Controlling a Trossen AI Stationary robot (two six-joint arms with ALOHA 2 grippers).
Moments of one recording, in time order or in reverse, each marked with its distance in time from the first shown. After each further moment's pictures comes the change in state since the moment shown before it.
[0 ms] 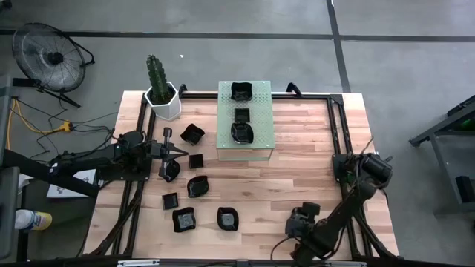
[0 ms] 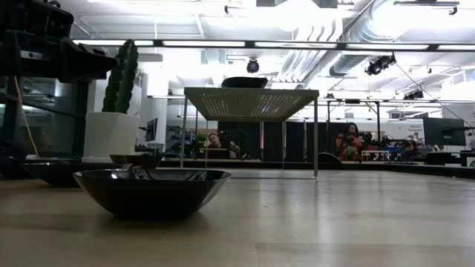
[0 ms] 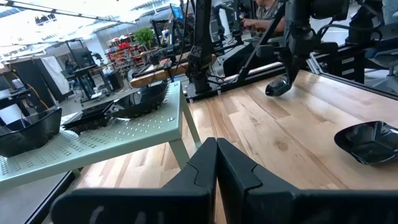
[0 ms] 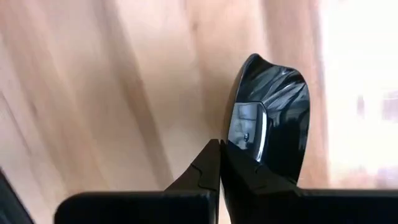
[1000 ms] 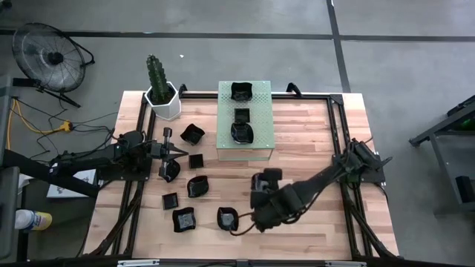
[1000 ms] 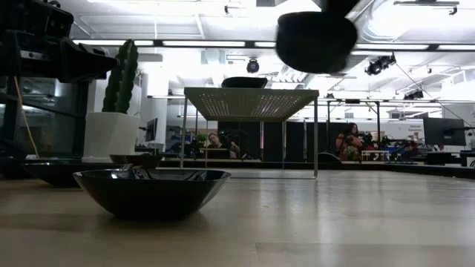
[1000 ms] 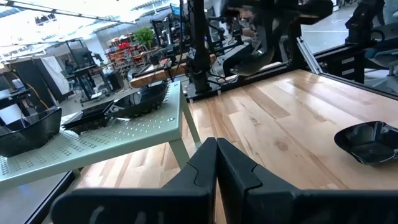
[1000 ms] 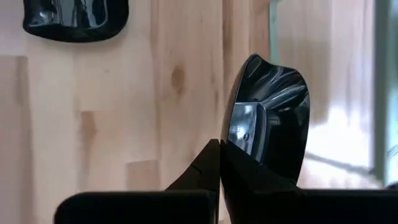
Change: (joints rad) left arm 0.000 0.000 0.000 0.000 0.000 0.000; right arm -0.356 0.000 0.430 -0.178 0.294 -0.655
